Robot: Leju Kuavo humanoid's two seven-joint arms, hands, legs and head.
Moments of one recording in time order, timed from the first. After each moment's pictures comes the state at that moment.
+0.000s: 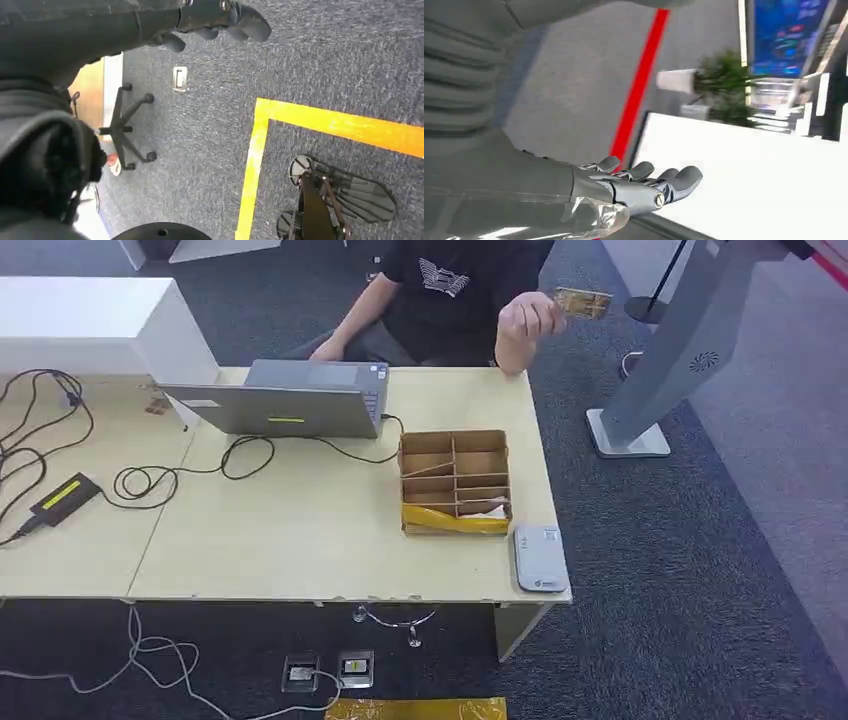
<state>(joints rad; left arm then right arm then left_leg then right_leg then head) -0.19 0.20 -1.30 -0.16 1.32 0.34 0.22 -0.69 -0.68 -0.44 -0.53 -0.19 -0.60 -0.27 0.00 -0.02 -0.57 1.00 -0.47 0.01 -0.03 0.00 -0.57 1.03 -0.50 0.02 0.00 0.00</state>
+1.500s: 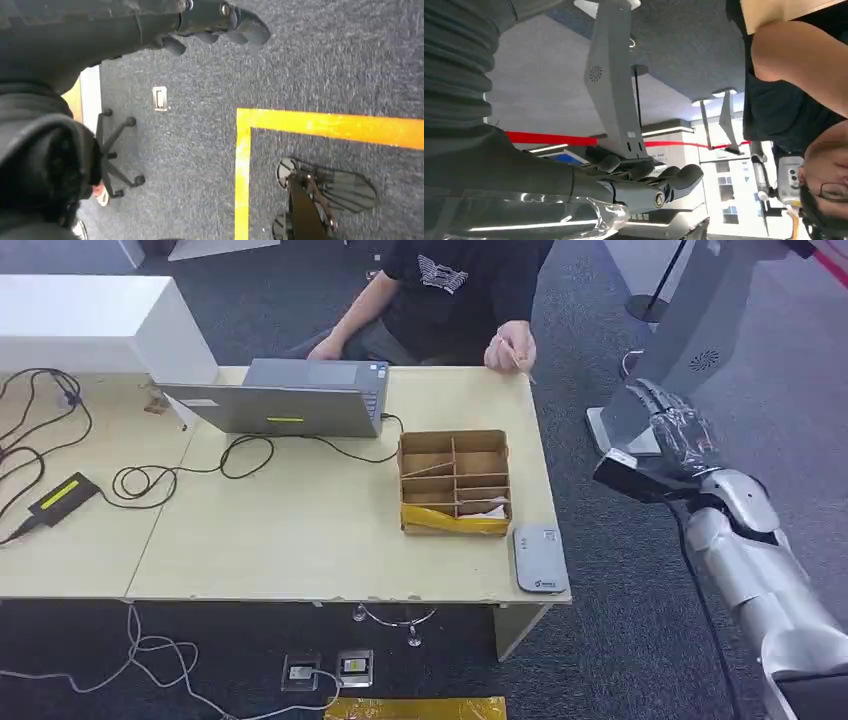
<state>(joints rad) -0.19 0.24 -1.31 -0.16 1.23 0.24 0.15 -0.84 -0.36 0.51 -0.44 0.58 -0.38 -0.46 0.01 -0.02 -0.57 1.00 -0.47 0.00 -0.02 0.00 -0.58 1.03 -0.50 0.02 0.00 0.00</state>
